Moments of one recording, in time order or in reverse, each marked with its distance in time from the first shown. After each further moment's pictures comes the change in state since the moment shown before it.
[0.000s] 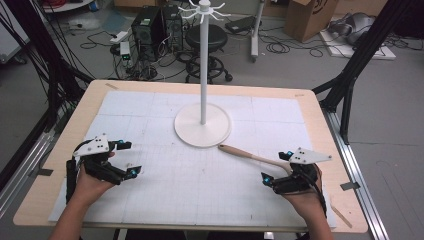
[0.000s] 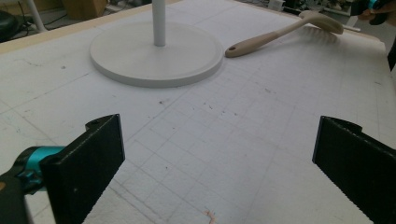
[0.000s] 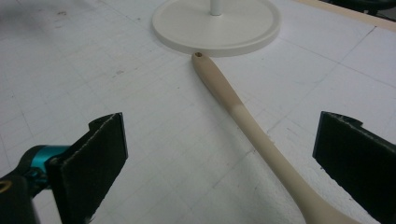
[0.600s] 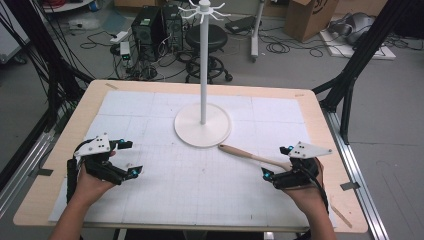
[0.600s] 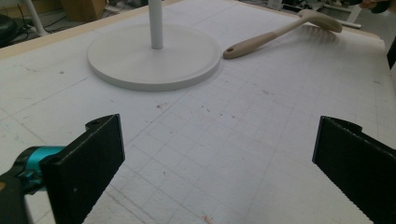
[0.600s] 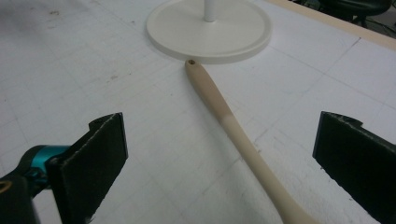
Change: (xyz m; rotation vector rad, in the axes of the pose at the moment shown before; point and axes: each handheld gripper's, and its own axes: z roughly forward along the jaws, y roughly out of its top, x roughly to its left) left arm -0.004 0.005 0.001 -0.003 -0.002 0.012; right arm -0.001 0.020 -0.002 0.024 -0.032 -0.030
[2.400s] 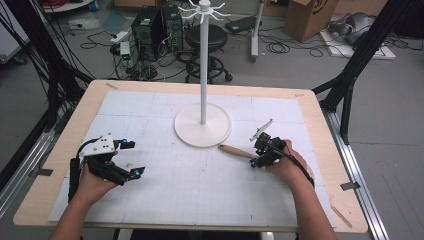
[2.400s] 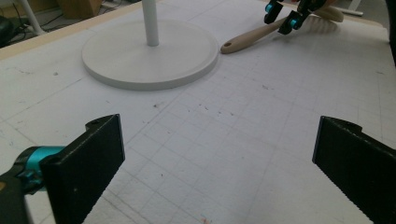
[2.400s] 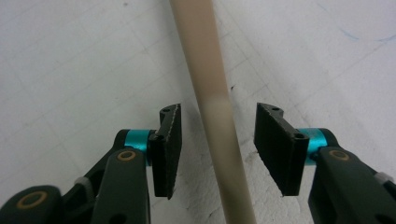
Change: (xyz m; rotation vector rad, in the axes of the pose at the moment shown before) left arm -0.003 0.003 0.006 0.029 -0.002 0.033; right arm -0.023 0.035 0.101 0.624 0.072 -0.148
